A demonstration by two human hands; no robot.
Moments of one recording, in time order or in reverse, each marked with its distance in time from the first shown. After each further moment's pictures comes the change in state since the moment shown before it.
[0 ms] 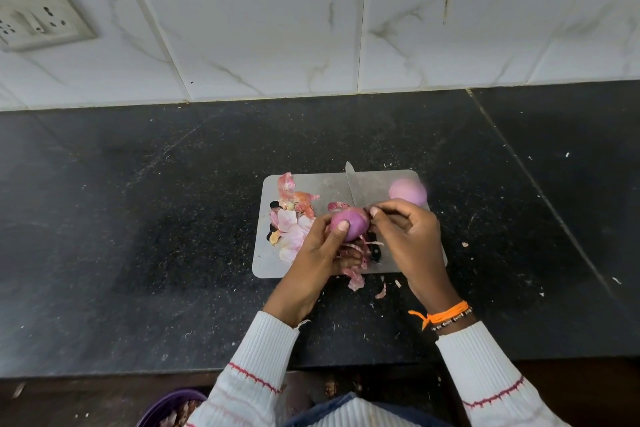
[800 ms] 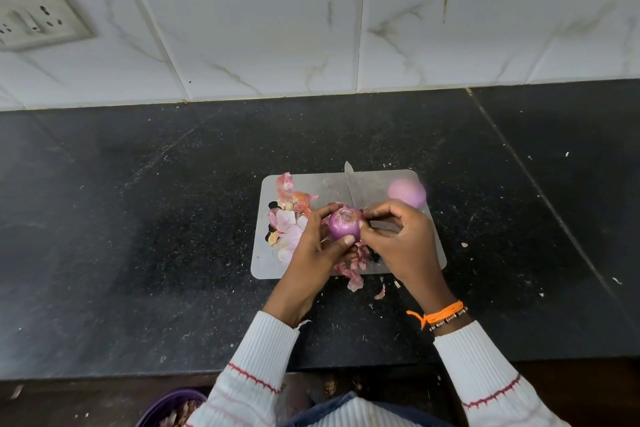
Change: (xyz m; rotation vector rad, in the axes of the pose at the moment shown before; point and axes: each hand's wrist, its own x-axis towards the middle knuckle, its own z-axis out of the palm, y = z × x) left_hand 0.001 0.002 -0.001 0.086 0.053 0.066; right_hand -0.001 -0.003 0.003 -0.123 -0.051 -0.087
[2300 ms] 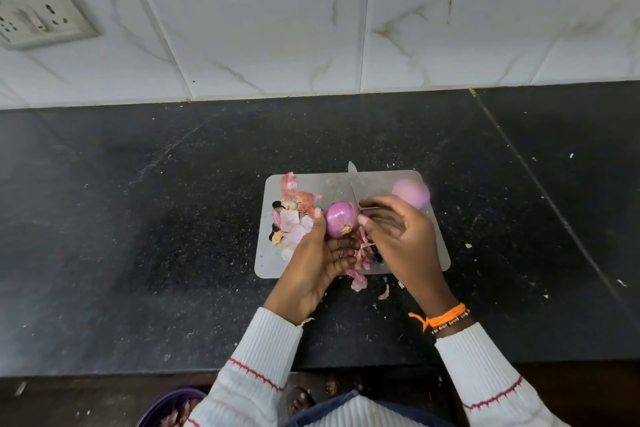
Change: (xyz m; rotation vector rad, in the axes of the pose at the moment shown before) left_hand 0.003 0.005 0.001 -0.283 0.042 -0.269; right_hand -0.001 -0.004 0.004 0.172 -0.026 0.002
